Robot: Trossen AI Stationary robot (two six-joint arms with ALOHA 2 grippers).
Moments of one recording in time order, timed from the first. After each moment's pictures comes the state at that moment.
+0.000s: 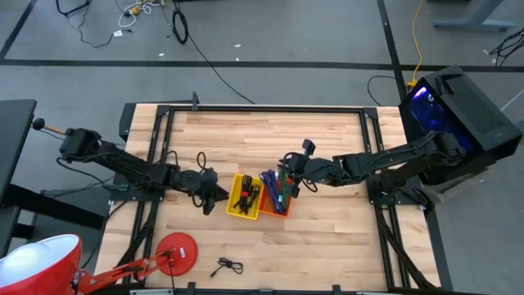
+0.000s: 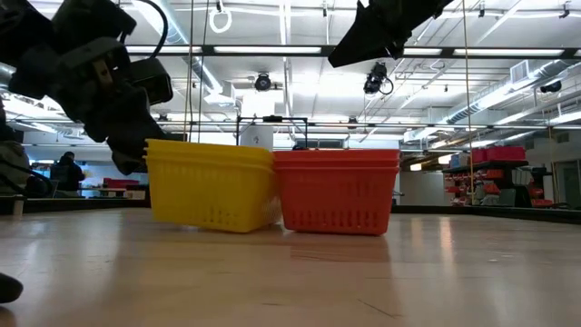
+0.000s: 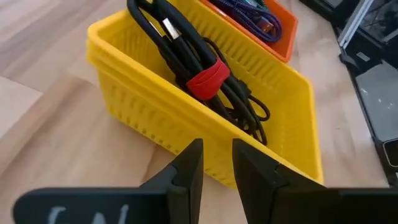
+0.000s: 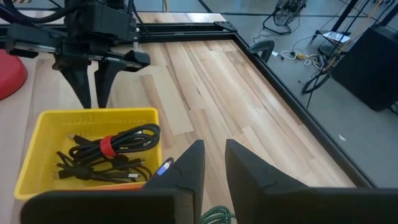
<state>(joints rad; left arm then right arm) -0.20 1.18 0.26 0.40 -0.10 -0.59 0.18 1.39 1.00 -0.16 0.54 0.13</state>
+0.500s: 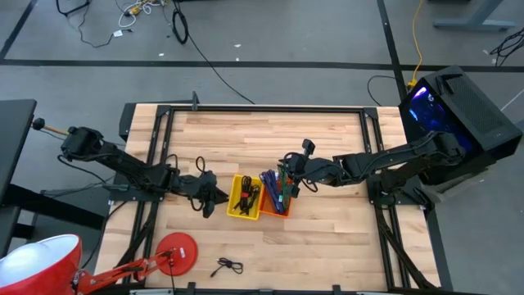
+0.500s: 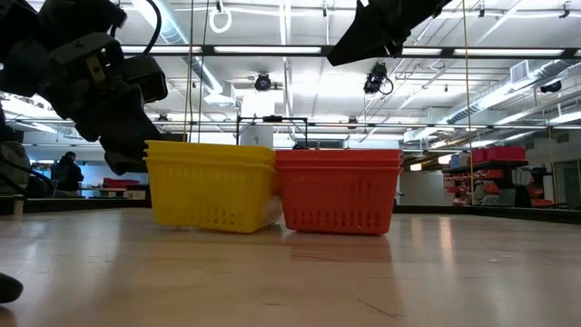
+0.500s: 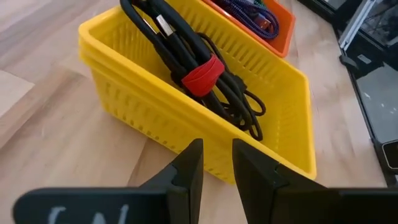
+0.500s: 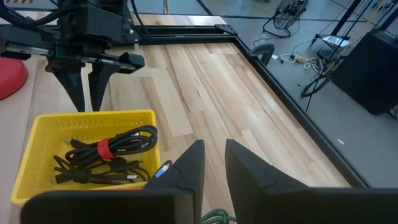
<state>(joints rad) -0.27 1.19 0.26 0.41 -0.18 -0.64 0.18 1.39 1.00 -0.15 0.54 0.11</state>
